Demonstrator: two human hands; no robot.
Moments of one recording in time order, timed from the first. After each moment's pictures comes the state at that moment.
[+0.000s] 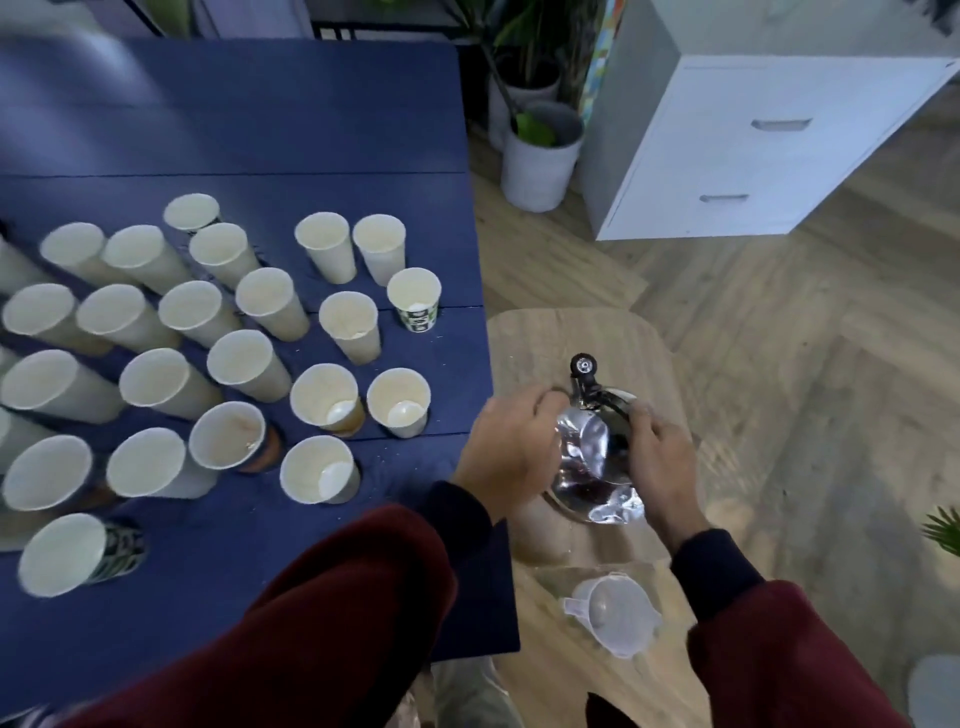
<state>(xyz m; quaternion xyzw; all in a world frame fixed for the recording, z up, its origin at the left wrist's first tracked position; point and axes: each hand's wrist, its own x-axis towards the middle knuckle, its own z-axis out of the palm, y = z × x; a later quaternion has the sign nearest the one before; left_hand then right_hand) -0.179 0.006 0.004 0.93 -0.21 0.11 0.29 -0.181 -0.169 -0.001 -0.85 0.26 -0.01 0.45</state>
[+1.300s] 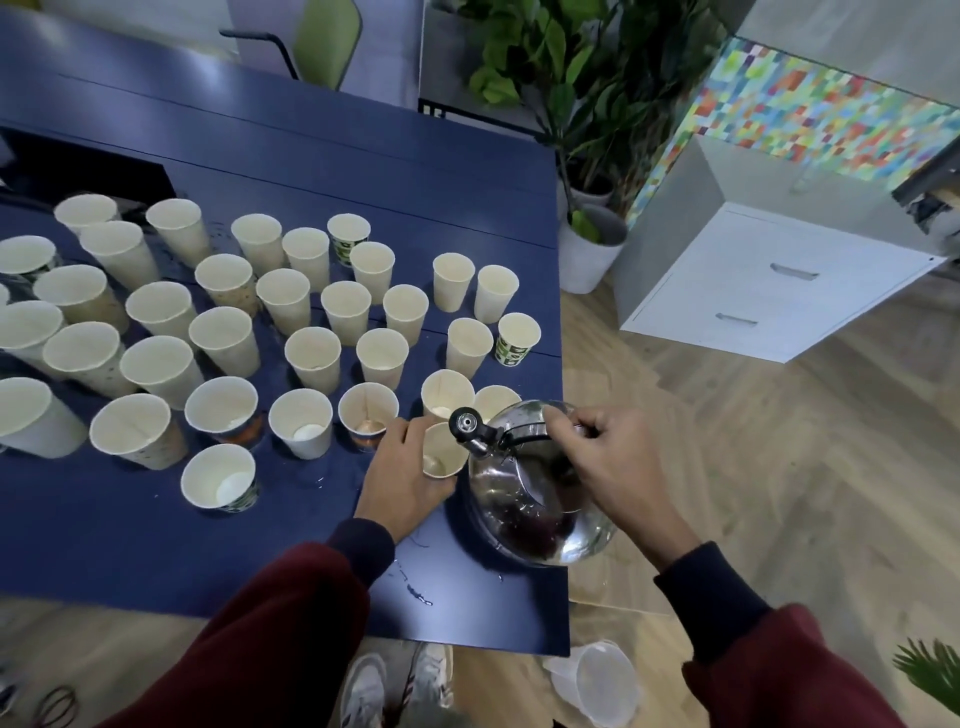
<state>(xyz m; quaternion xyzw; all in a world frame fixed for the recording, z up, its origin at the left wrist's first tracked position) -0.265 0.211 -0.015 0.90 0.09 0.07 0.42 -0.226 0.004 0.122 -0.89 -0.07 0.02 0.45</state>
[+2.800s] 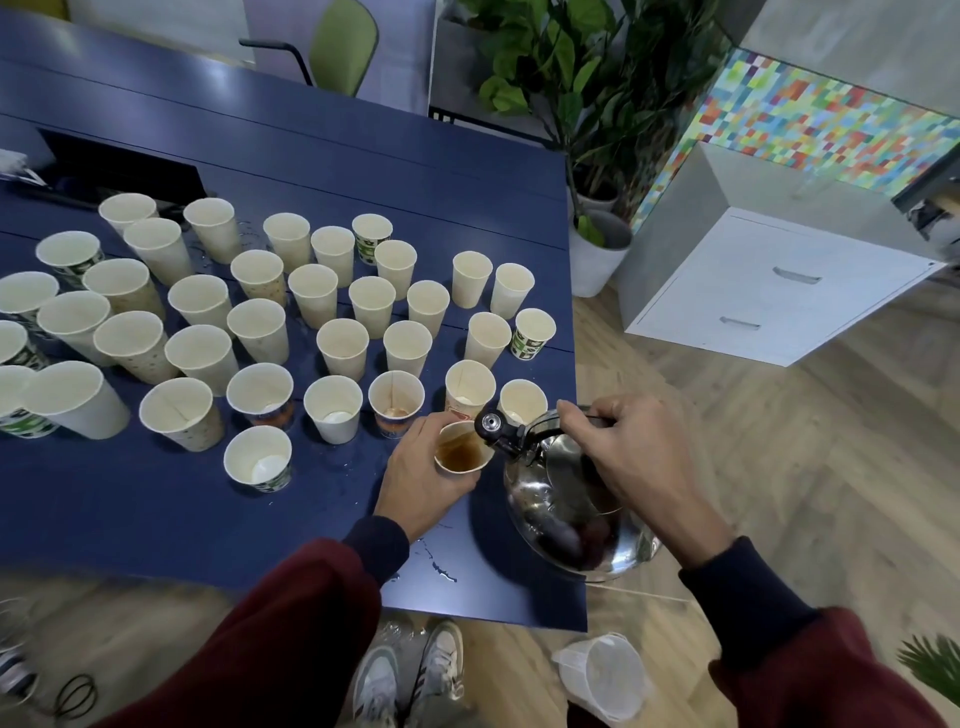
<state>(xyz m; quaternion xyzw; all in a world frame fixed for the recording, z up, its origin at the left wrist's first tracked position) -0.298 0.220 0.003 0.84 0.04 0.12 0.53 -0.255 0.022 0.152 -0.96 -0.09 -0.04 0.28</state>
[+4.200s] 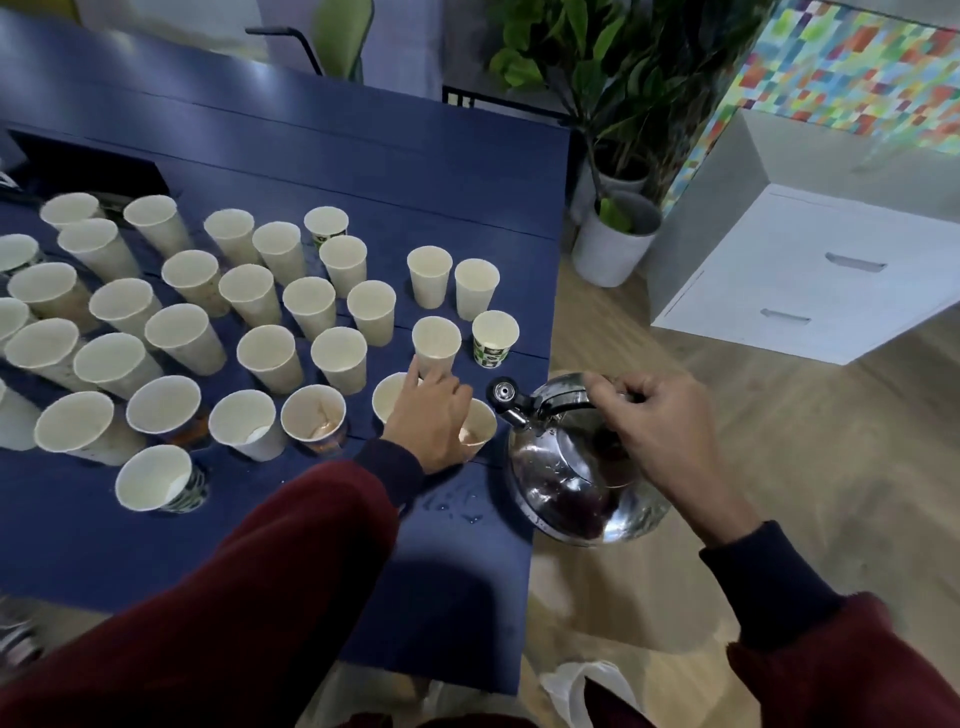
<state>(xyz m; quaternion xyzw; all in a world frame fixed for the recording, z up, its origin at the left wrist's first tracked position) -0.157 0.155 0.003 1.00 -0.09 0.04 0.04 -0.144 -0.081 0.134 -0.91 -0.10 -0.04 0.40</state>
